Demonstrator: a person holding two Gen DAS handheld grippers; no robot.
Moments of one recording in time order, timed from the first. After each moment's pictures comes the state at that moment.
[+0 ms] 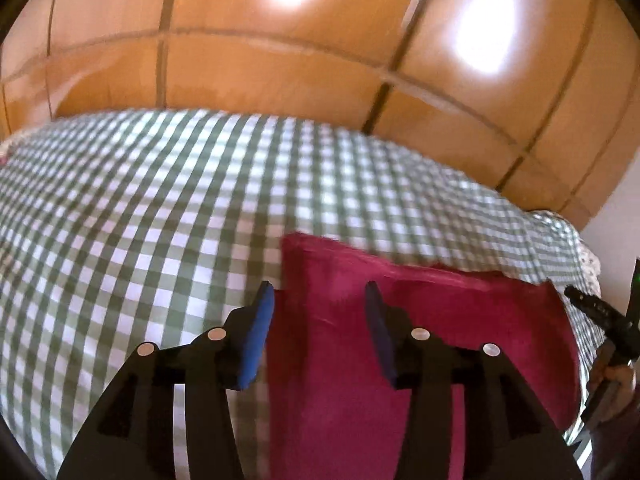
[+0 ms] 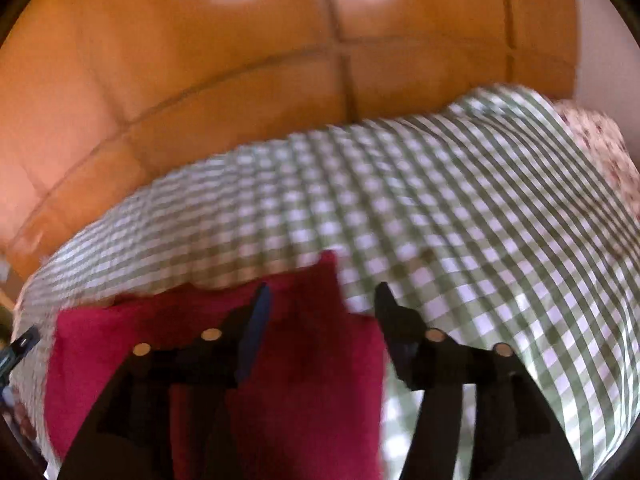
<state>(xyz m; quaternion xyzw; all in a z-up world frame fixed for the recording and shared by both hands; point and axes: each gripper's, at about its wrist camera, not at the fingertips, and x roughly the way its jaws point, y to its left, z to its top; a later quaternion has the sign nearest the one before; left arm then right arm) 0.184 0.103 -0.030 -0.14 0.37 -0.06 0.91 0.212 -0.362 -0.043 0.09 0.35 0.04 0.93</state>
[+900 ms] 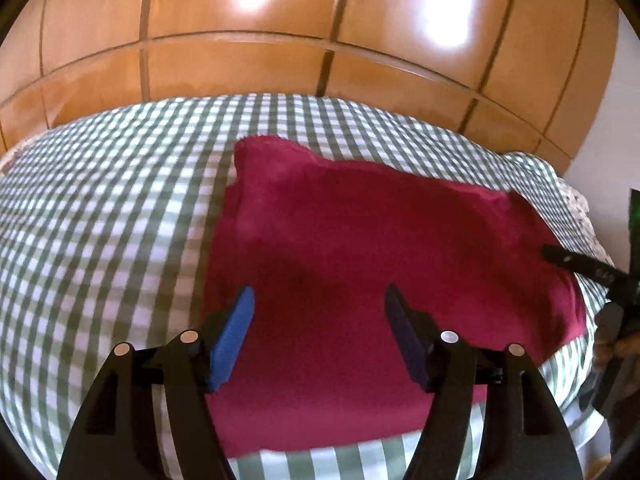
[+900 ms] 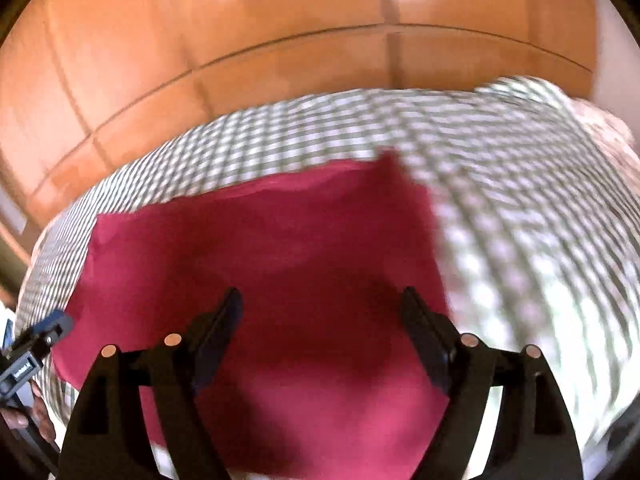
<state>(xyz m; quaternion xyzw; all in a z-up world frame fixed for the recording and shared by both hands) 0.091 0.062 -0.059 -0.08 0.38 -0.09 0.92 0.112 -0.345 -0.076 0.08 0.37 0.07 0.92</state>
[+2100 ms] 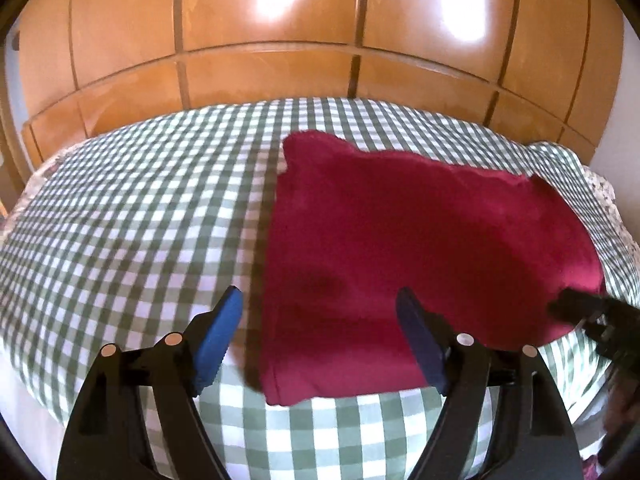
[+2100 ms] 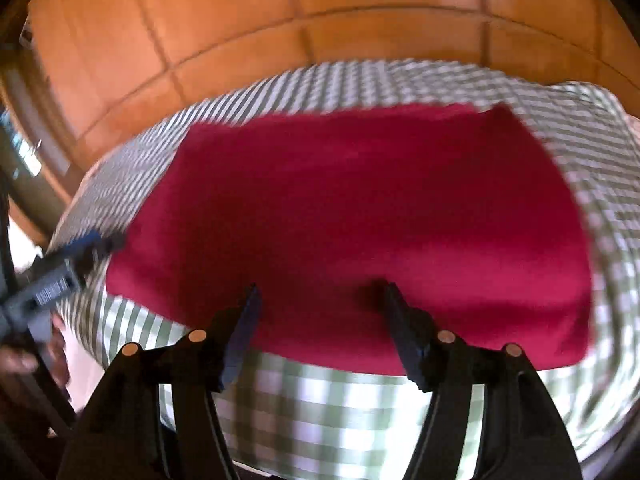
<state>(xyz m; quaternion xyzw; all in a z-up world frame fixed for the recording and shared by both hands) 0.059 0.073 -0.048 -0.04 0.38 -0.02 0.93 0.042 -0.225 -0.104 0.01 0.41 0.19 0.89</state>
